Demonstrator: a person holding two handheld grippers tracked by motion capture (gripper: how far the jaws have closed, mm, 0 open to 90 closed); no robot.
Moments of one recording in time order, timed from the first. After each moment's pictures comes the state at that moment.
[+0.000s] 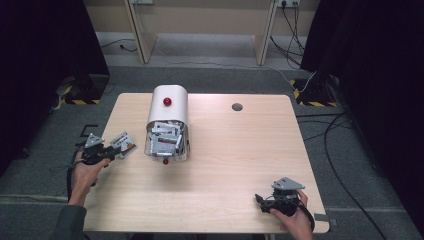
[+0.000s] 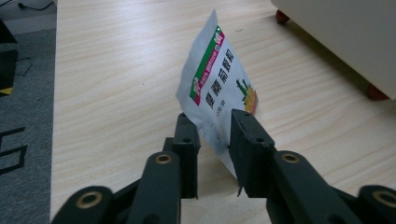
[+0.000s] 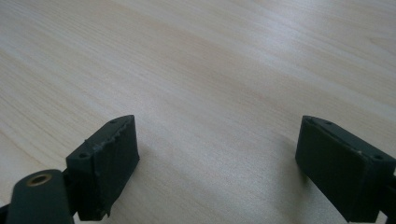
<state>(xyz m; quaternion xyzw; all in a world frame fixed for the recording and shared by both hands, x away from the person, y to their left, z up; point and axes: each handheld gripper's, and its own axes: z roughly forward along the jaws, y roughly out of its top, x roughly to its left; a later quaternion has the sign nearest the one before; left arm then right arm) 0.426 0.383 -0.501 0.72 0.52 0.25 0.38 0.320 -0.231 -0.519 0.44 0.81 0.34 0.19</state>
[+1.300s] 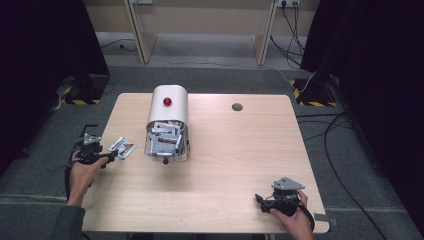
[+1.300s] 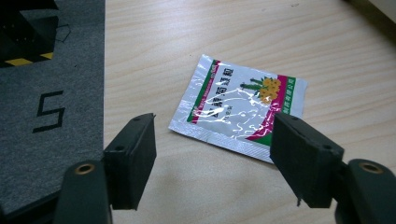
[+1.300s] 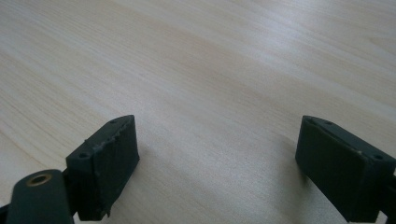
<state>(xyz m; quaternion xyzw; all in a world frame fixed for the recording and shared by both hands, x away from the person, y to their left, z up) 0.427 0.393 -0.499 0.70 0.58 0.26 0.32 0.320 -0.231 -0.519 0.44 0.81 0.34 0.19</state>
